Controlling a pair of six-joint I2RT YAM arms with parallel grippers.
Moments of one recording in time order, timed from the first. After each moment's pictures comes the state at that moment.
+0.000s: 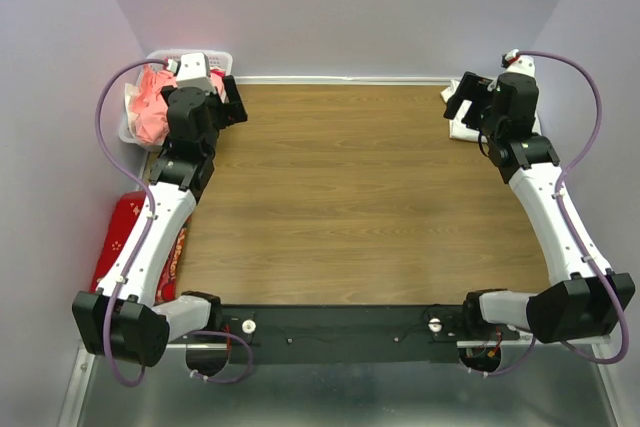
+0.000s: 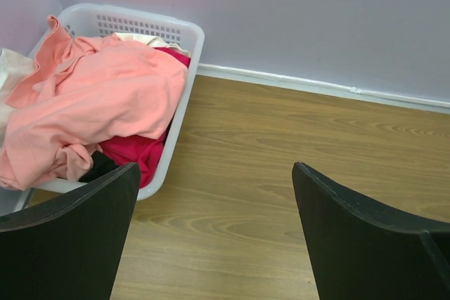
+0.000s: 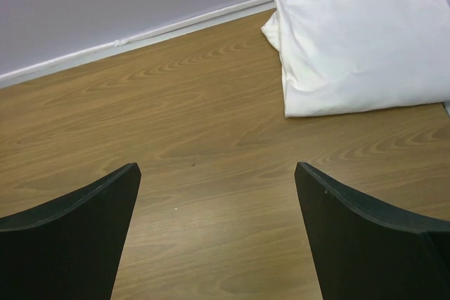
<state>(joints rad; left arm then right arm) -0.20 1.17 1.15 -0.12 -0.26 -0.18 0.11 1.27 1.27 -0.36 0.18 0.28</state>
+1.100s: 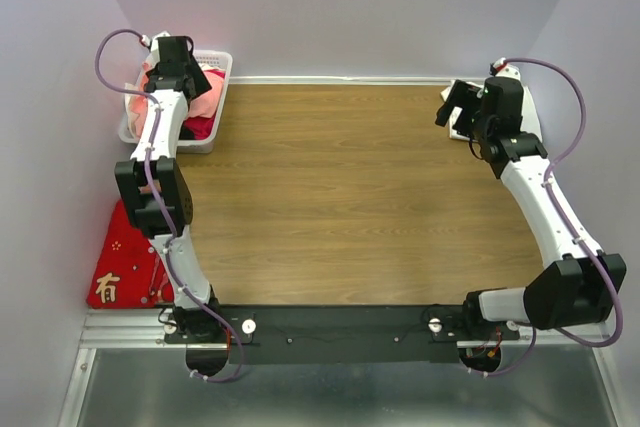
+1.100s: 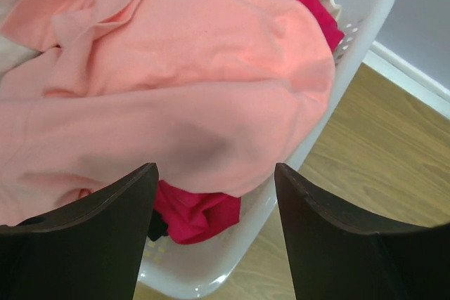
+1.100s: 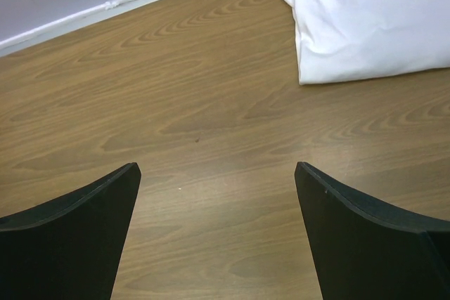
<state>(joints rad) 0.09 1.96 1.86 -0.52 -0.25 -0.40 0.11 1.33 1.24 -0.37 0.14 0.34</state>
